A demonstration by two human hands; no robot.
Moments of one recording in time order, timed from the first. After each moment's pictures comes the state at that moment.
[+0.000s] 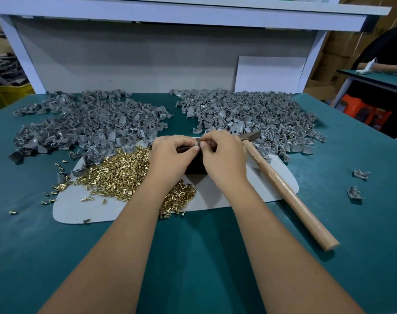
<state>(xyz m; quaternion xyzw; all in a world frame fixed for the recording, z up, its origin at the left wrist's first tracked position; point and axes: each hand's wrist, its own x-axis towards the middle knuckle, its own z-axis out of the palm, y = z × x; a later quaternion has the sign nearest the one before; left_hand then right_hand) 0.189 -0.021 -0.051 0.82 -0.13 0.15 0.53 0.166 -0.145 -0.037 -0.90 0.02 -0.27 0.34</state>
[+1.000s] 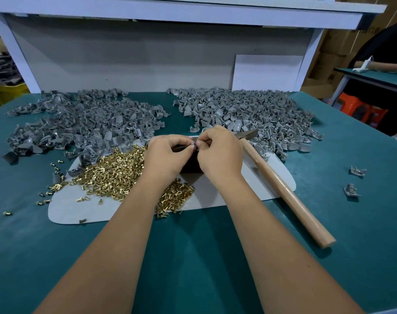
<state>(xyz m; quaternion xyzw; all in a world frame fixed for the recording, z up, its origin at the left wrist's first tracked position) 0.191 -0.020 -0.050 0.83 -0.12 0.14 0.53 0.165 -0.139 -0.026 -0.90 0.03 -0.28 0.34</state>
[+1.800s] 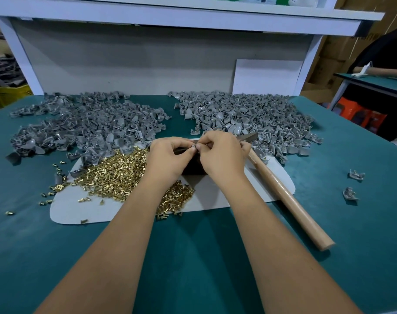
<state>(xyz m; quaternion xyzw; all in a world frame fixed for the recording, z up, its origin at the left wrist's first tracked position) 0.188 -0.021 -0.049 0.82 -0.11 0.12 0.55 0.171 -0.145 -0.028 -0.93 0.05 -0.26 0.27</state>
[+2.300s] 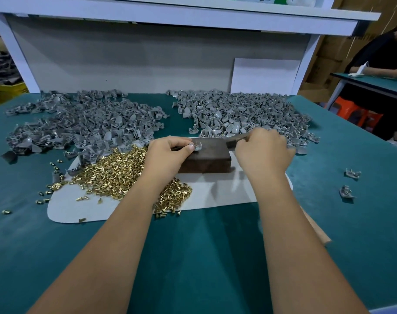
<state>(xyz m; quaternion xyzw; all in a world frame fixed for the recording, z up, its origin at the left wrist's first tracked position) 0.184 -0.022 -0.045 0.81 -0.08 0.09 0.58 0.155 -0.200 -0.010 -0.94 0.23 -0.23 0.13</state>
